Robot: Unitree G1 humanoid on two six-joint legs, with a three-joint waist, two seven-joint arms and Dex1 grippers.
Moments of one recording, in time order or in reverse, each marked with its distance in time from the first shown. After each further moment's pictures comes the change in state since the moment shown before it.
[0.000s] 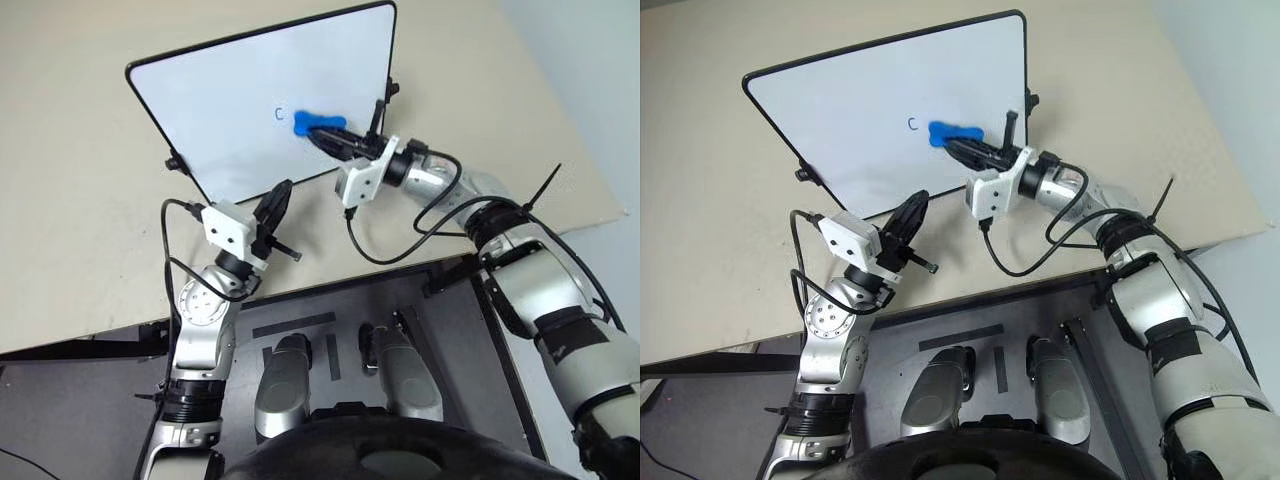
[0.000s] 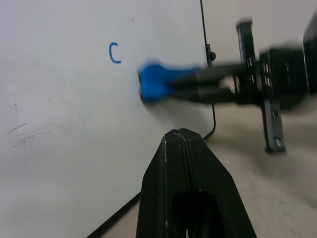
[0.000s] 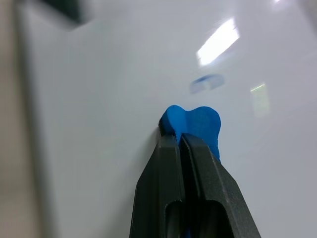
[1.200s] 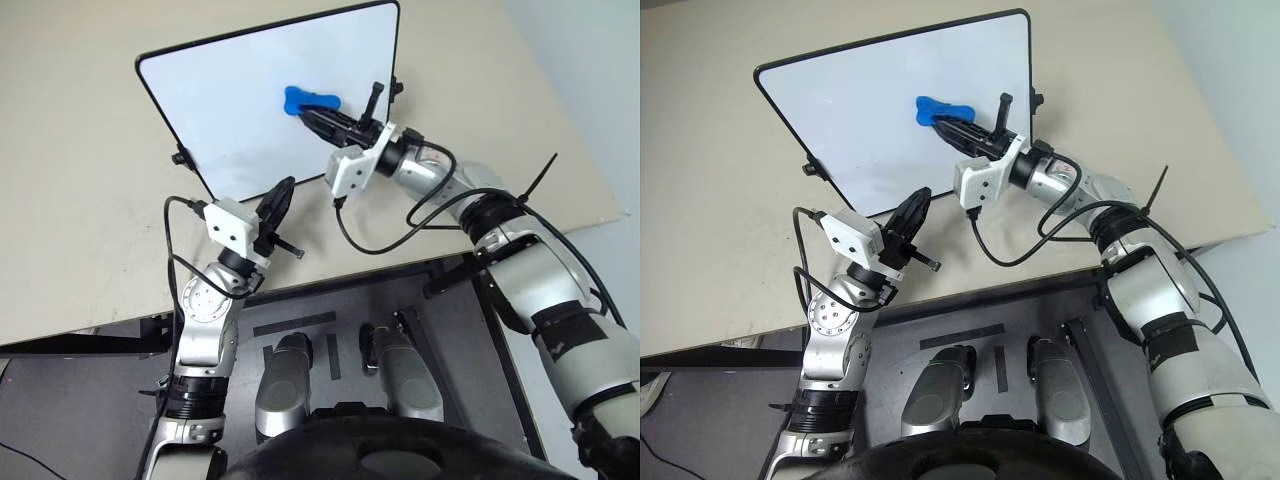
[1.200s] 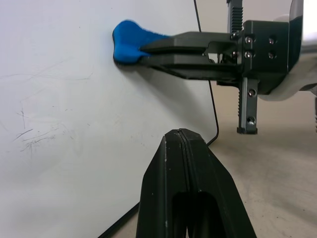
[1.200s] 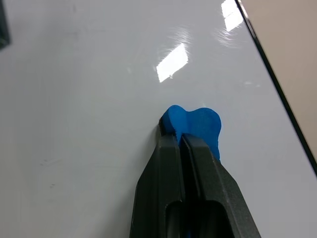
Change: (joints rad) left arm -0.017 -0.011 -0.005 0.009 0.000 -0.005 -0.001; right arm -0.022 0.019 0.026 0.012 -0.043 0.050 -0.127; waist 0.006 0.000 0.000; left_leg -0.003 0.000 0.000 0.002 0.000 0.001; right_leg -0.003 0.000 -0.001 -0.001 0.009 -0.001
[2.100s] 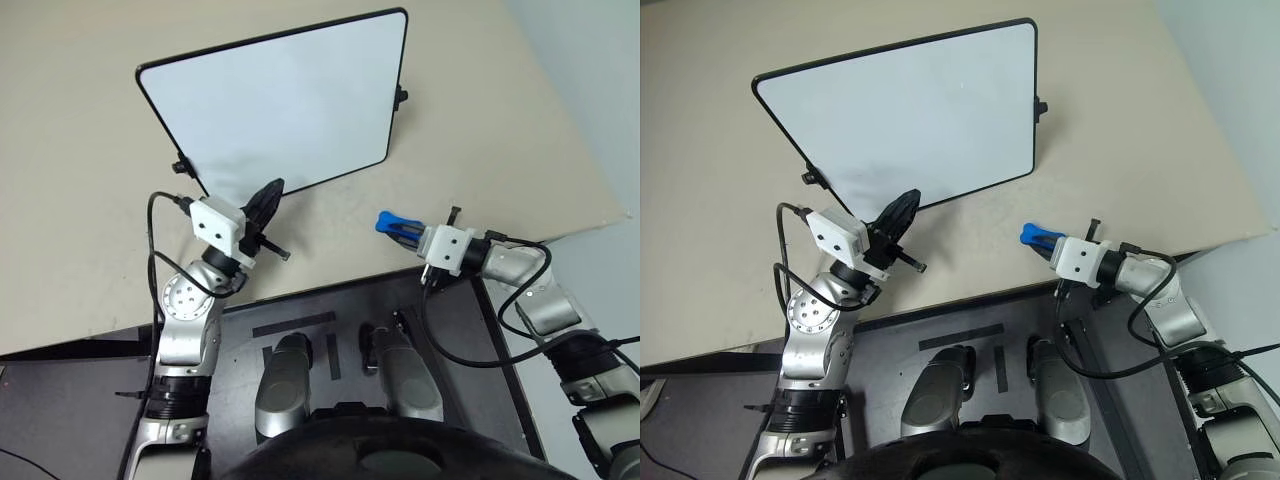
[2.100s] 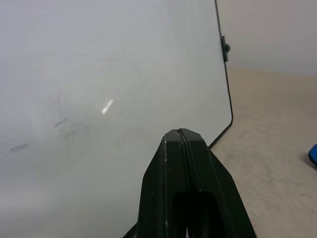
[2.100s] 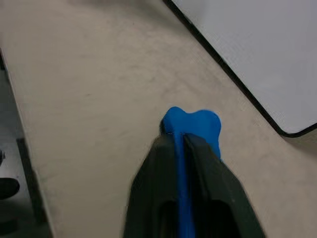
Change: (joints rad) left arm -0.018 0.082 0.039 -0.003 -0.042 0.036 -0.067; right arm 0.860 -0.388 -0.176 -1.057 0.728 0.724 0.834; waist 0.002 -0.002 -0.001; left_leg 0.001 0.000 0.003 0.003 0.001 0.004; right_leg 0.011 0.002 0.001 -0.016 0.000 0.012
